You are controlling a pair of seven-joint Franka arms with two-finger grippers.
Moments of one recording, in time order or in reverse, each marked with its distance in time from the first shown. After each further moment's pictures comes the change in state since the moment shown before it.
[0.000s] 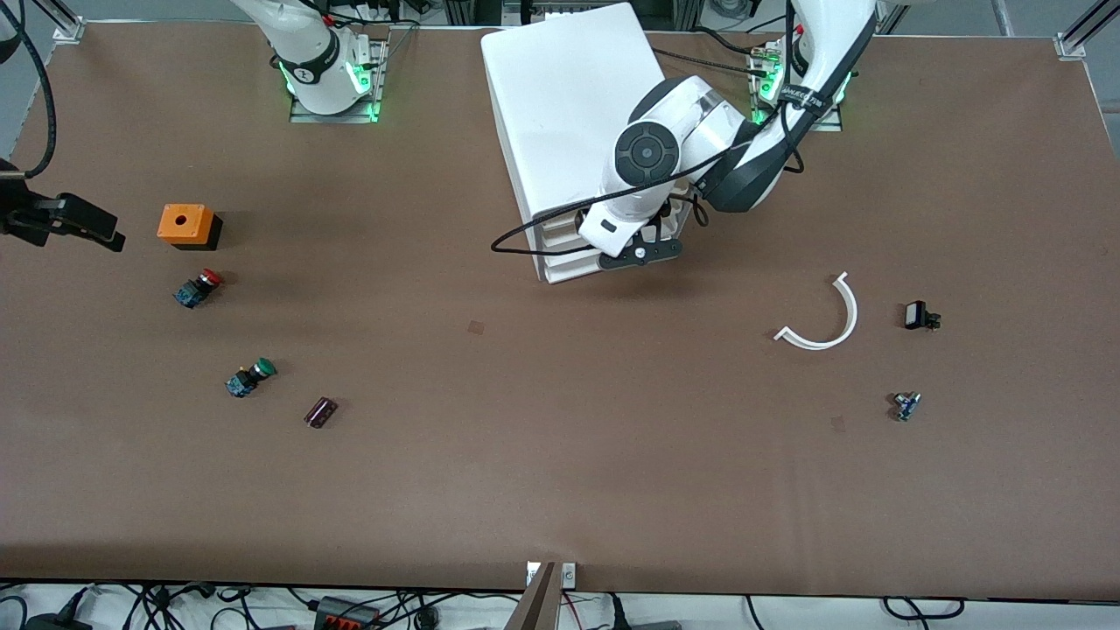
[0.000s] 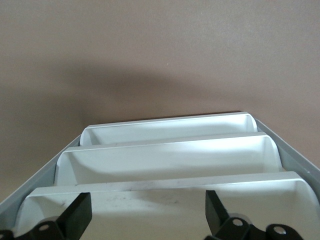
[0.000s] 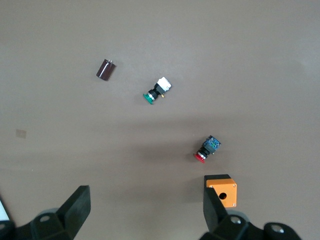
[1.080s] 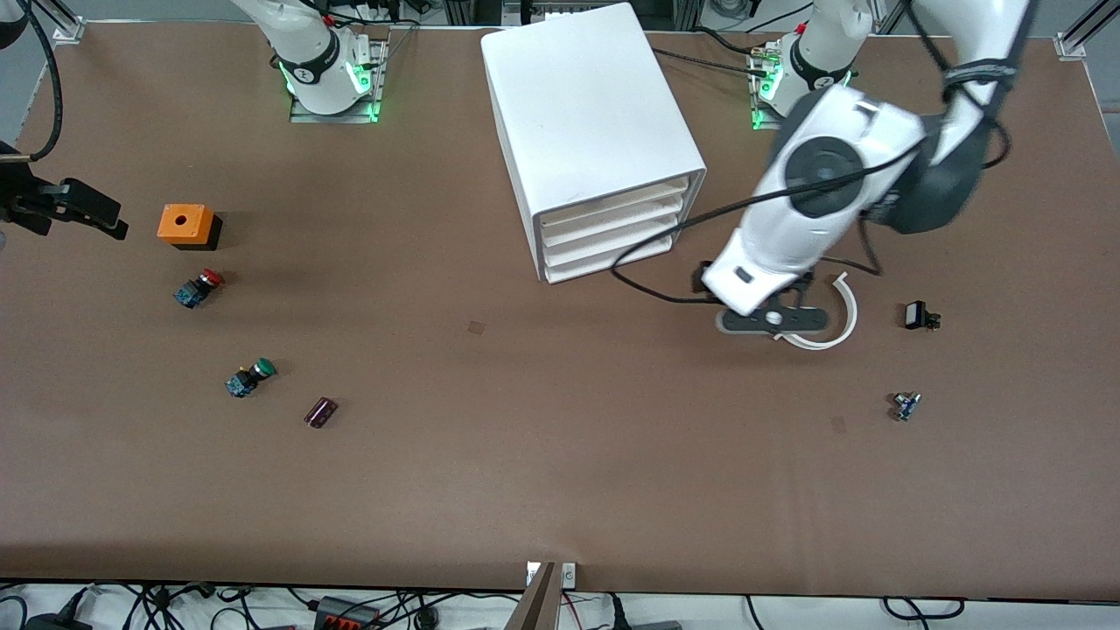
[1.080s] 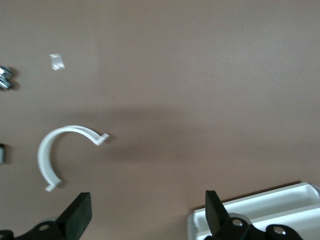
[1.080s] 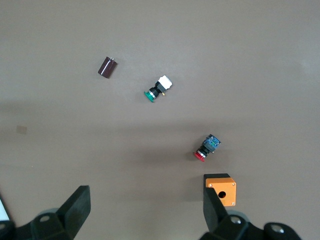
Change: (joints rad) left arm 0.303 -0.051 0.002 0.248 0.214 -0.202 0.495; right arm 0.002 -0.034 0.002 -0.033 -0.001 0.013 -0.011
